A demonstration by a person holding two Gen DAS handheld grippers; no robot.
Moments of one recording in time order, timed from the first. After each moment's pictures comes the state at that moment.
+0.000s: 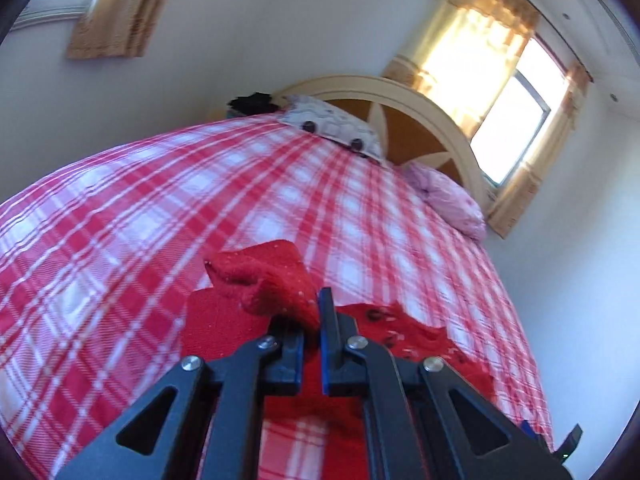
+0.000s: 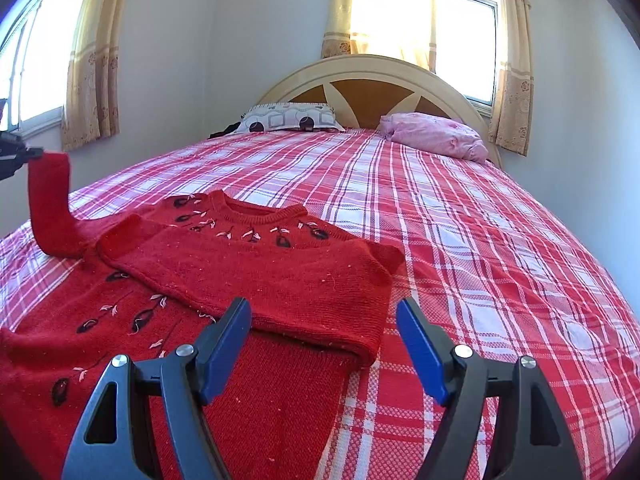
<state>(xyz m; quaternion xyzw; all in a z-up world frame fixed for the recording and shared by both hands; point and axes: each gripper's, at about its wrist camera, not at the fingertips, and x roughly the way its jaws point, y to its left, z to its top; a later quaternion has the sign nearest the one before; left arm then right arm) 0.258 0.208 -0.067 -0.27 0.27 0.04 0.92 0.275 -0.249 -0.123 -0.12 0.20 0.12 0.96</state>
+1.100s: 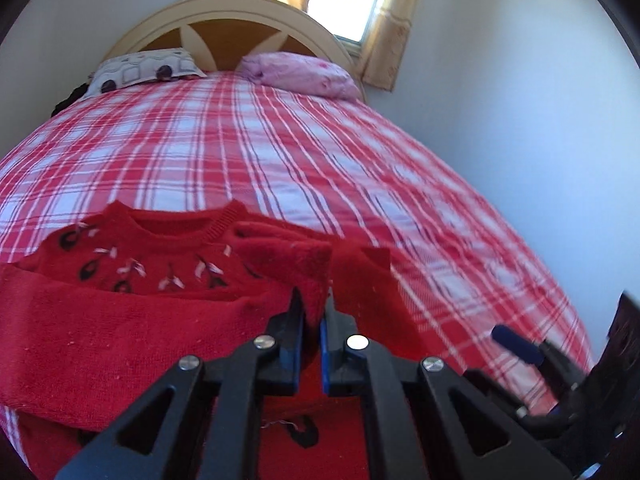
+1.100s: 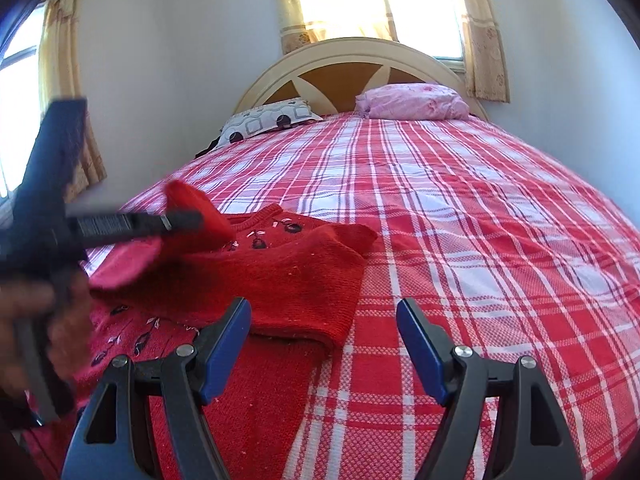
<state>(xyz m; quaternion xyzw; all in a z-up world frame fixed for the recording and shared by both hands) 0.341 -0.123 -0.128 -0.07 0.36 -0.17 0.91 0.289 -0.300 -0.121 -0.01 0.23 0.11 0.97</state>
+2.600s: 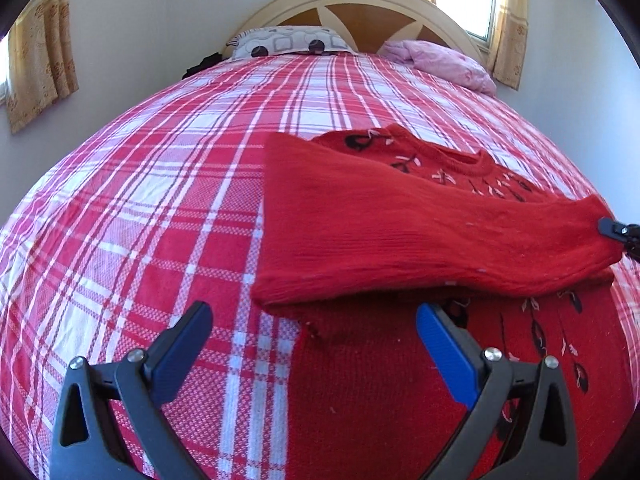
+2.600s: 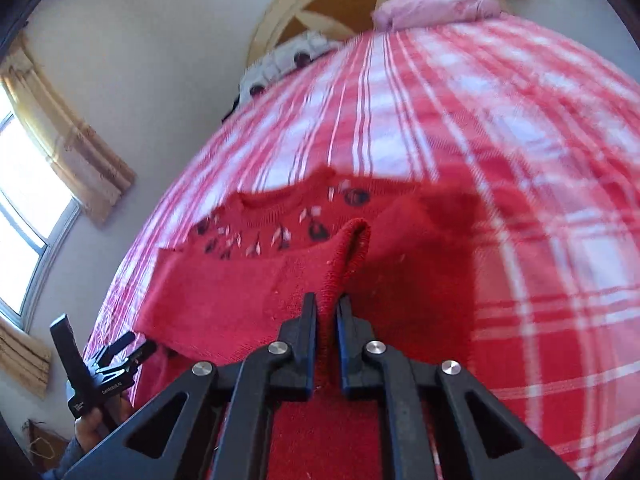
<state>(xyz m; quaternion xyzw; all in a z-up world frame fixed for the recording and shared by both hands) 0.279 0.071 -0.190 -0.06 0.40 0.04 0.91 0.376 -0.267 -0.113 0.10 0.37 0.20 0.90</state>
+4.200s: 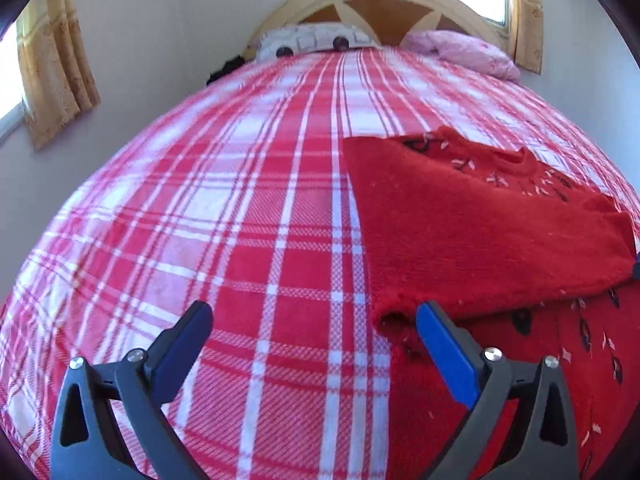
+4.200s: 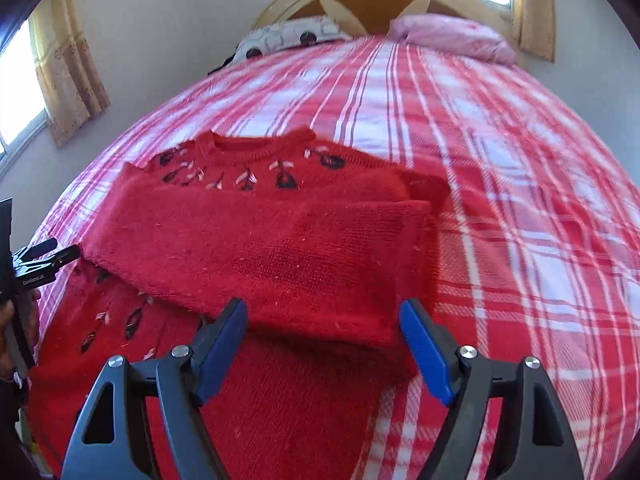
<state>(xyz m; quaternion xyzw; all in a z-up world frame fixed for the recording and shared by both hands) 0.280 0.103 -0.181 -0.01 0.41 0.09 0.91 0.345 -0.248 -0.138 -0.07 0.37 0.14 0.91</state>
